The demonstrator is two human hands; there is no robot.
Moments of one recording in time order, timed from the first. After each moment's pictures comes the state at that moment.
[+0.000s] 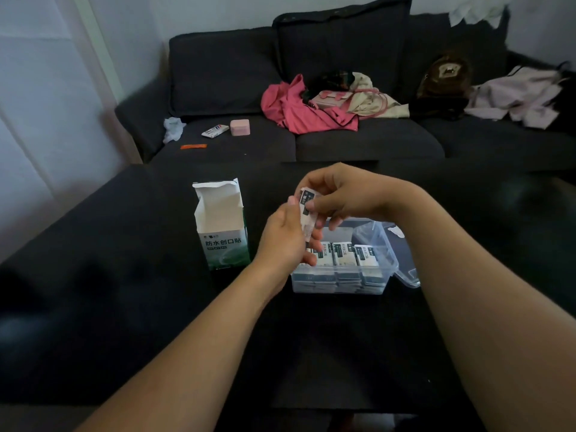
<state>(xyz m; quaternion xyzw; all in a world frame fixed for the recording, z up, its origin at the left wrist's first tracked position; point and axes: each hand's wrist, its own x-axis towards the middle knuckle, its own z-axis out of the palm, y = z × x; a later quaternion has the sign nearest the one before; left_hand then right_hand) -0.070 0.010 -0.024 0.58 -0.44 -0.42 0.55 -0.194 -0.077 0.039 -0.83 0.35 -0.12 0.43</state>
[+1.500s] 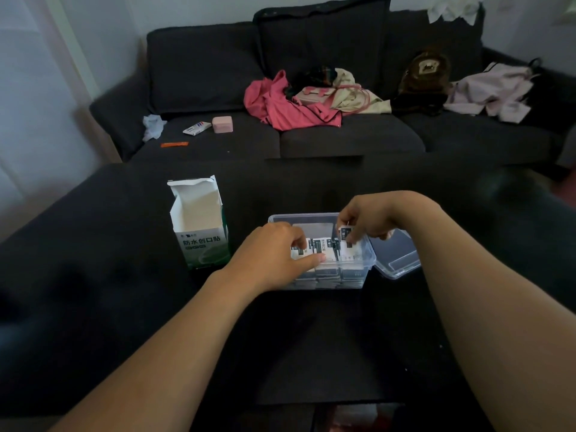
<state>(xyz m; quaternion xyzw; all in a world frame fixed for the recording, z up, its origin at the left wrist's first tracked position) -0.057 0.002 -0.046 0.63 -0.75 -0.06 0.16 -0.252 -0.110 0.003 -0.80 0.52 0.14 0.27</state>
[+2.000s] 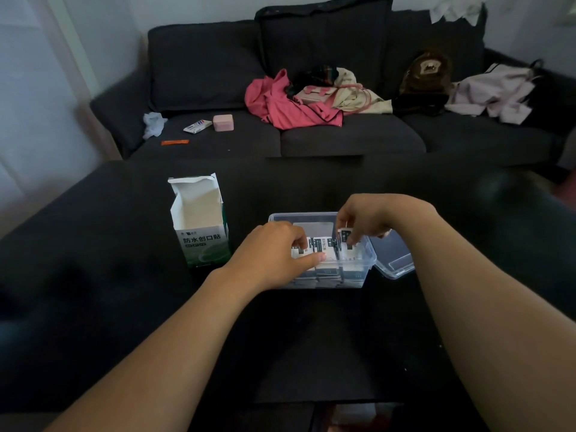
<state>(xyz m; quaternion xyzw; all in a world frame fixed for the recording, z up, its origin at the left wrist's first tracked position) -0.057 0.000 -0.047 0.63 -0.76 -0.05 0.16 -0.243 -0.114 -0.007 -0.82 0.52 0.12 0.21</state>
